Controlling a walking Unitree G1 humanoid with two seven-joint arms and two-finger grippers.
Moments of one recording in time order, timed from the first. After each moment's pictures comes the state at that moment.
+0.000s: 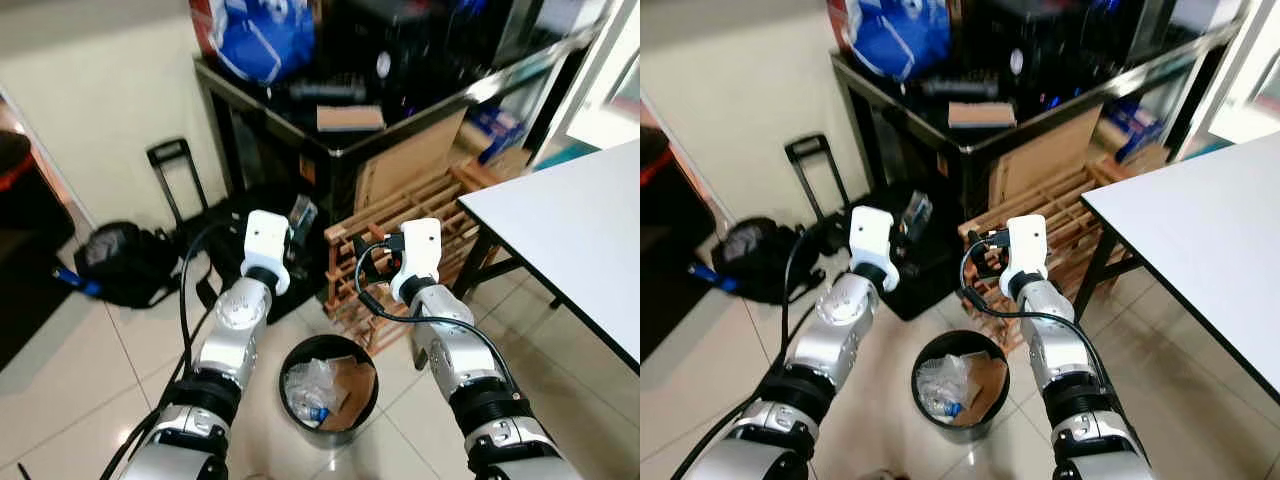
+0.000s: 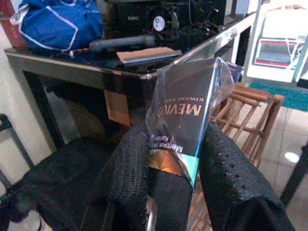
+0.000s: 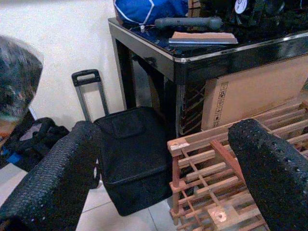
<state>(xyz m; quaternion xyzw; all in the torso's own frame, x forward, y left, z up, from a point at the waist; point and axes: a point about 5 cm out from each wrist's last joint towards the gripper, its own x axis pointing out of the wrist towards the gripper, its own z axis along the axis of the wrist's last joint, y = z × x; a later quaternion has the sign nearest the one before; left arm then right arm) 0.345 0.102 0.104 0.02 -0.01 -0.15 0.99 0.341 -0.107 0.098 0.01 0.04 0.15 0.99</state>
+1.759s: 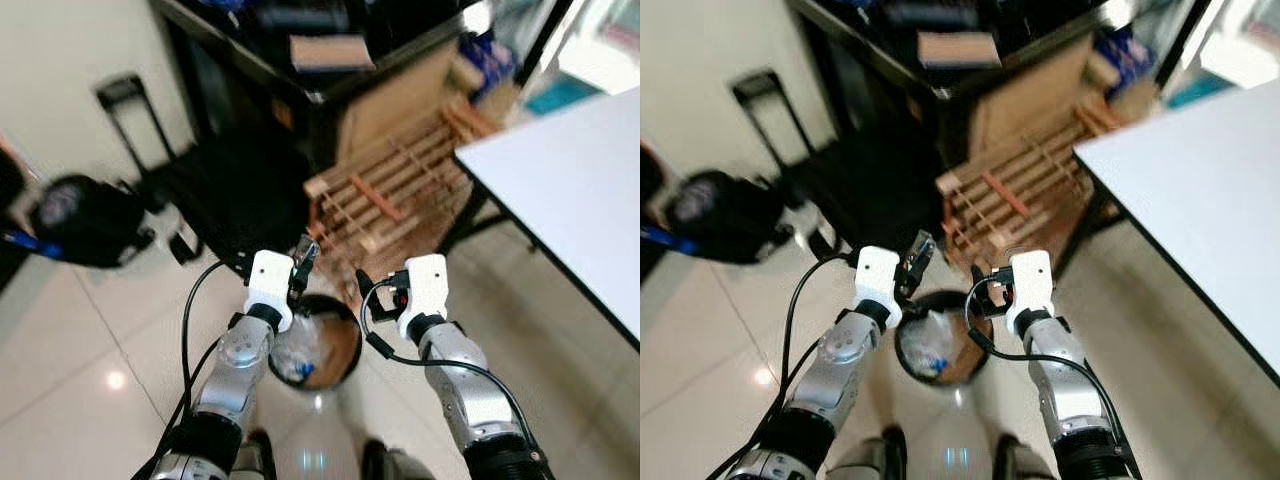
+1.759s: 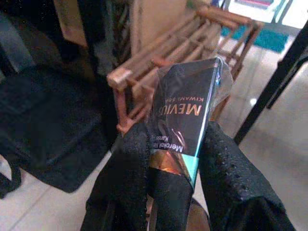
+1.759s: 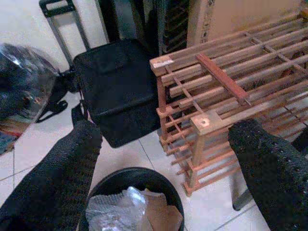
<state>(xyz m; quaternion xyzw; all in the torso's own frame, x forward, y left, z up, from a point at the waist) 0.315 0.091 0.075 0.03 0.03 -0.16 0.99 0.299 -0.114 0.080 0.00 0.07 0.15 0.99</state>
